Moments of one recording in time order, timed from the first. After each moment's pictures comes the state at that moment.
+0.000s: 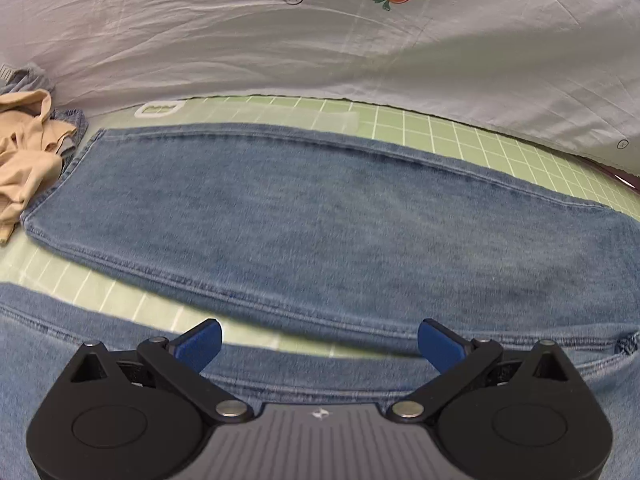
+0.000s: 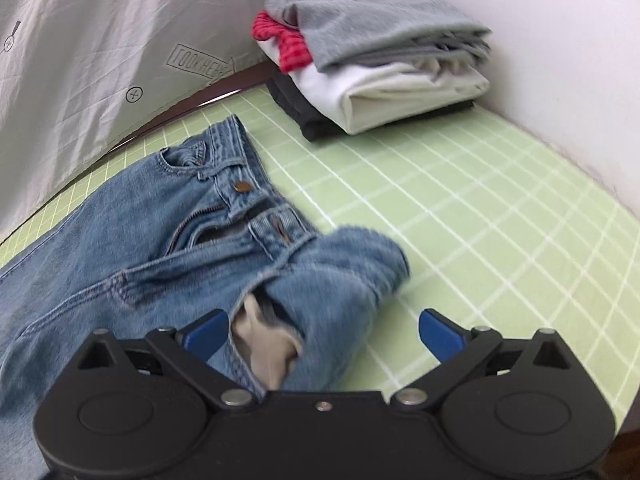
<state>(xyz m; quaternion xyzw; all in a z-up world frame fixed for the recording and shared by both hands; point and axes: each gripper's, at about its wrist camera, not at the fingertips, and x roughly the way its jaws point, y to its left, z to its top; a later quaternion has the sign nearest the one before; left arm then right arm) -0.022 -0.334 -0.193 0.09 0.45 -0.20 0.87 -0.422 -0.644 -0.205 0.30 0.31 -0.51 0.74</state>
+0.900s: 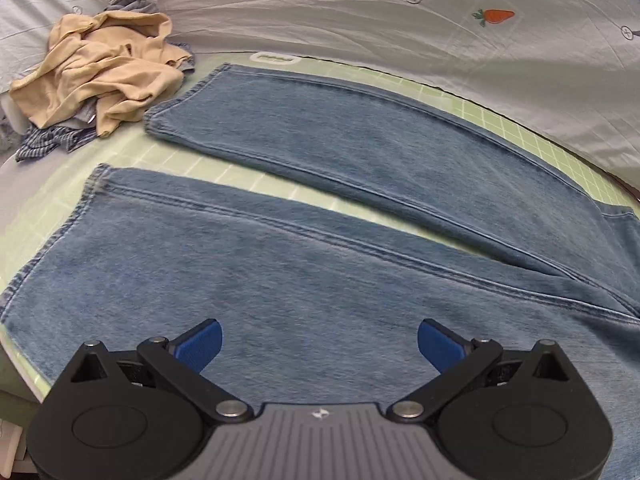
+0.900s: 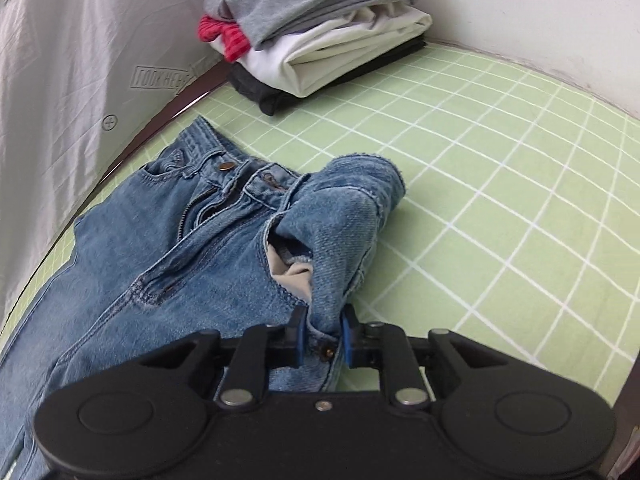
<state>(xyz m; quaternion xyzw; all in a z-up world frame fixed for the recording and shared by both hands) -0.066 -0.187 -0.188 0.03 0.48 -0.12 0.87 -0.460 -0.632 -0.224 0.40 0.25 -0.52 0.71</state>
